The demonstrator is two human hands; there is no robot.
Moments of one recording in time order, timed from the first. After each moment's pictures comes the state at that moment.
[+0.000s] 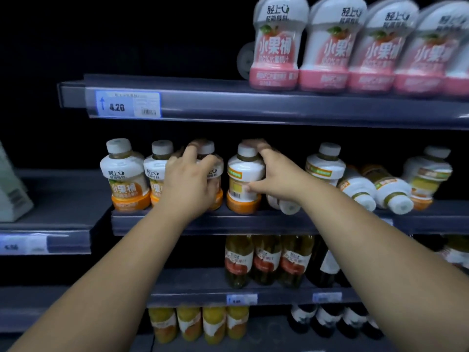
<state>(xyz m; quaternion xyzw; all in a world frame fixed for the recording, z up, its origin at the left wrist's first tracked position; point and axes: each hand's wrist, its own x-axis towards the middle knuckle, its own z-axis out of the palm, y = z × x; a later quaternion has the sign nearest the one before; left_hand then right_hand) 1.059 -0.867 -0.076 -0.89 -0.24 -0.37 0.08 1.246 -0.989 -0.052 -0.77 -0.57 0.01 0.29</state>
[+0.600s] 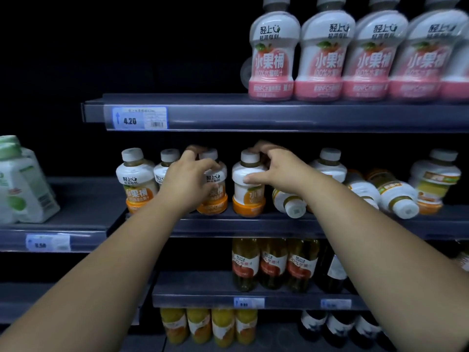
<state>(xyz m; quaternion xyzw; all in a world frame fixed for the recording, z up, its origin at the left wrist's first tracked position) 1.049 -0.867 -0.051 -0.91 -0.29 -0.29 -0.01 1.253 -0.996 -0.033 -0.73 -0.58 0.06 0.36</state>
